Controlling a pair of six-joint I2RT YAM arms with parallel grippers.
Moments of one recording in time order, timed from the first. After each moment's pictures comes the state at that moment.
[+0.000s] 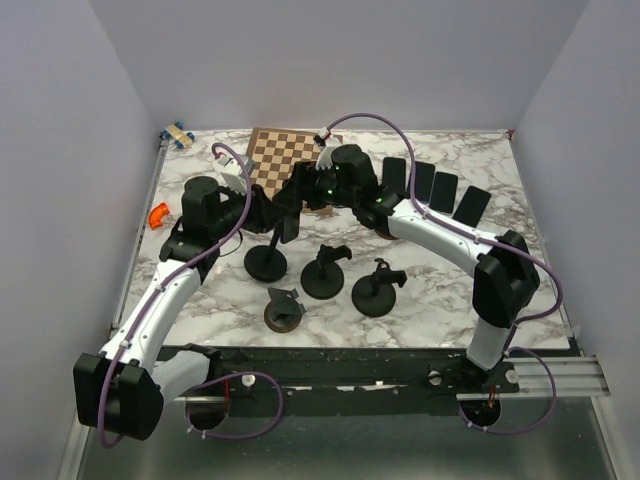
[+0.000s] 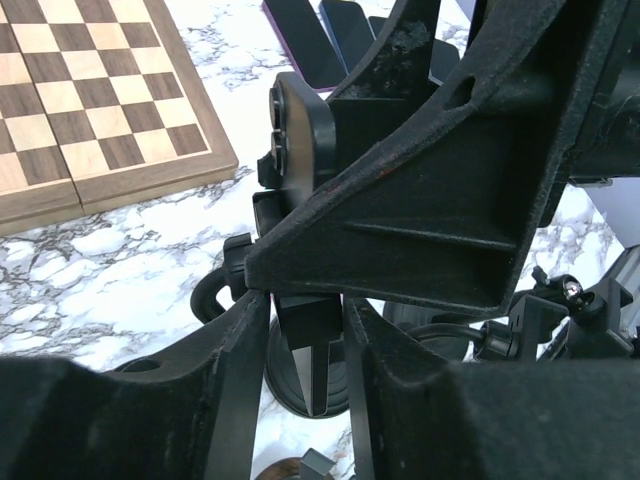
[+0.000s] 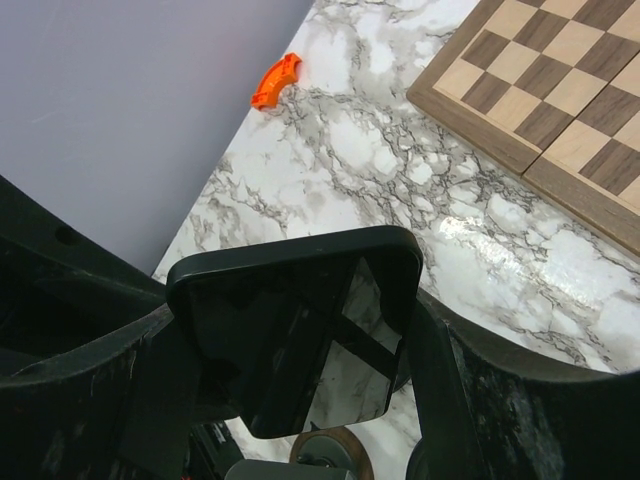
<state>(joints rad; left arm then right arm) -0.24 1.07 0.86 -0.09 0.52 -0.30 0.78 1.80 1.49 -0.01 -0.22 0.56</state>
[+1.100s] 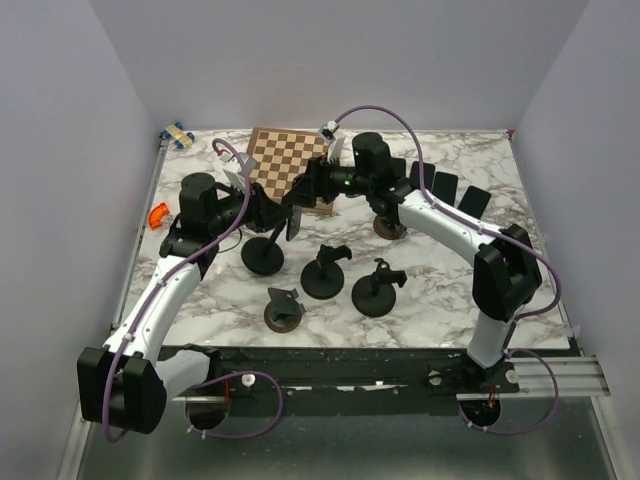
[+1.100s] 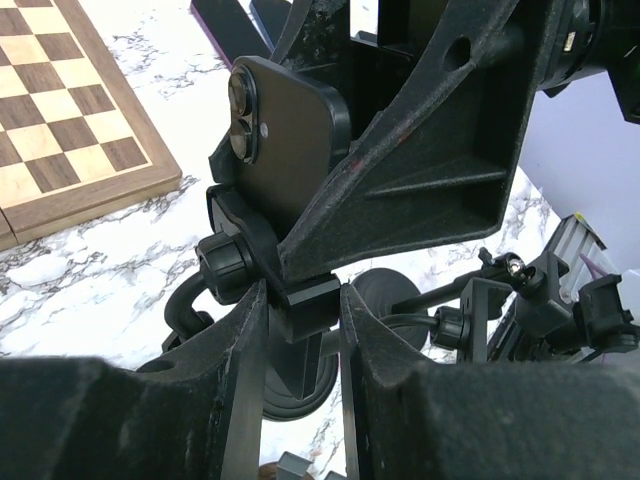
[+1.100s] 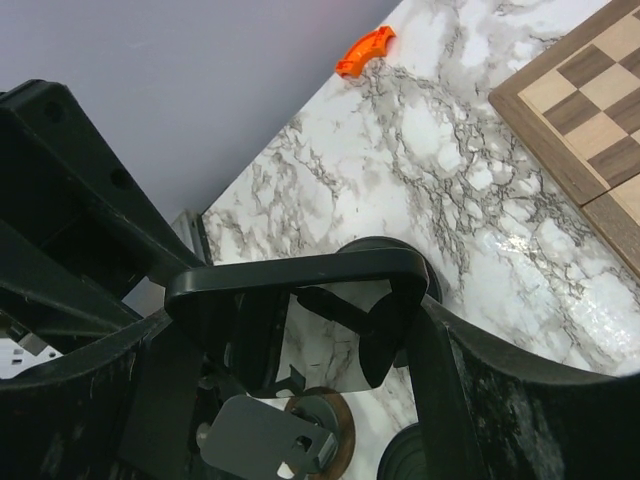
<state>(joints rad) -0.20 1.10 0.86 -0.03 0.69 -0.33 0.65 1.81 1.48 0.07 -0.61 0.48</state>
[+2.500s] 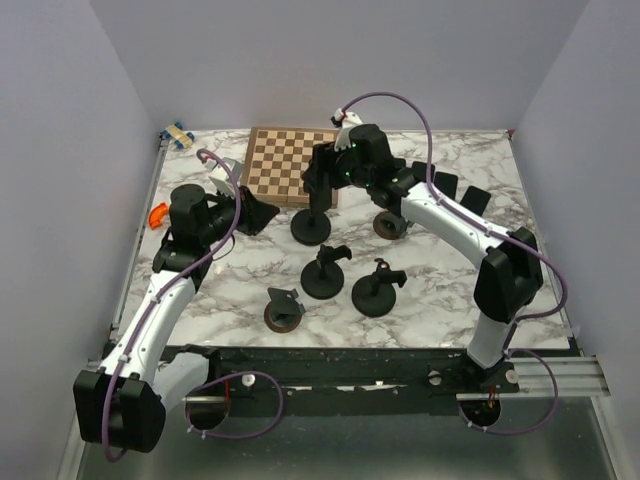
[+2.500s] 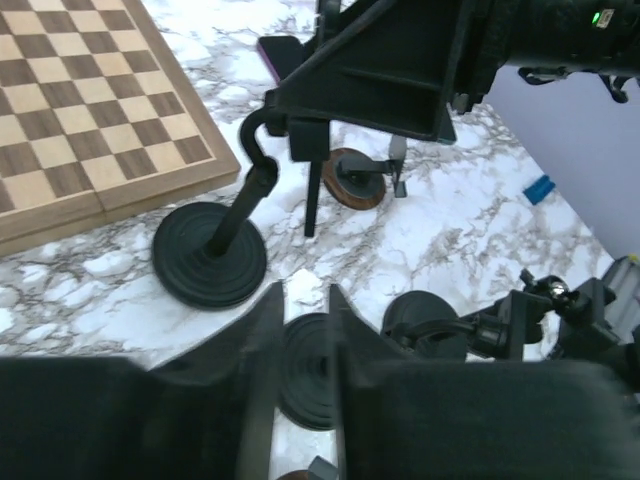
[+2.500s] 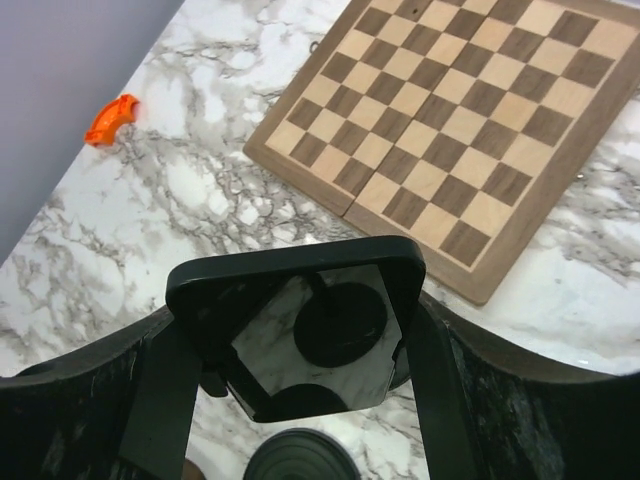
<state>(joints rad) -0.17 0.99 0.79 0.00 0.57 -0.32 0.66 1.79 1.57 -0.14 -0.08 0.27</state>
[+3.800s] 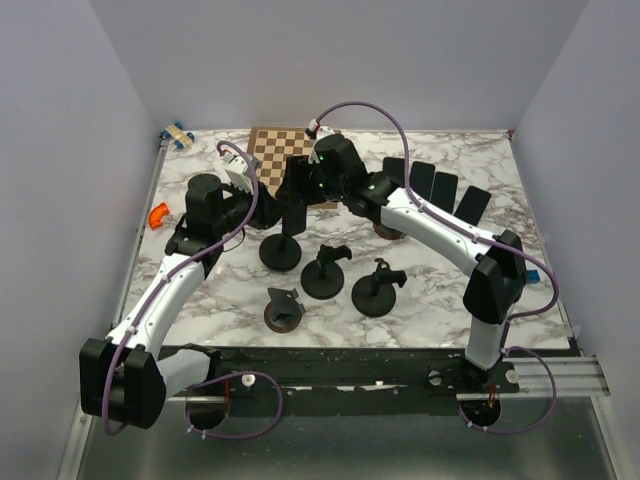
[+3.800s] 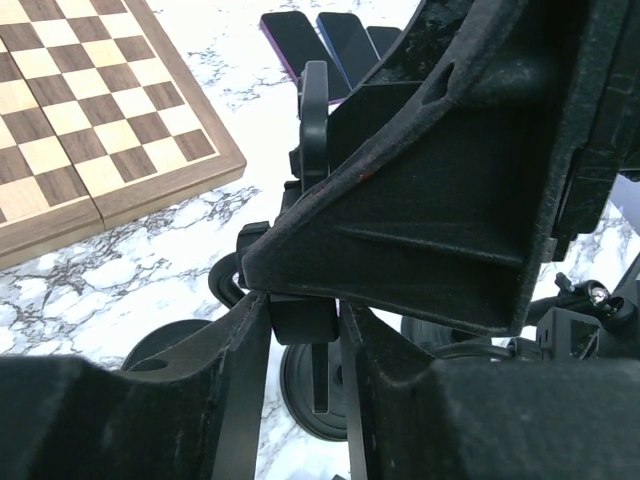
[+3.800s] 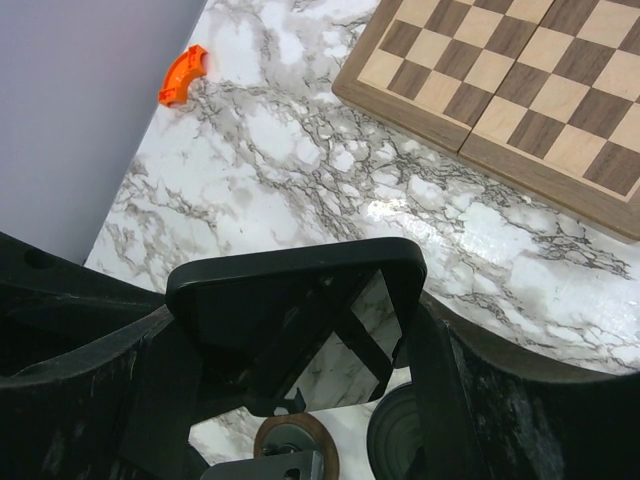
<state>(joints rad) -0.23 1.13 0.84 0.03 0.57 -0.27 0.82 1.86 1.72 -0.34 -0.02 0.49</state>
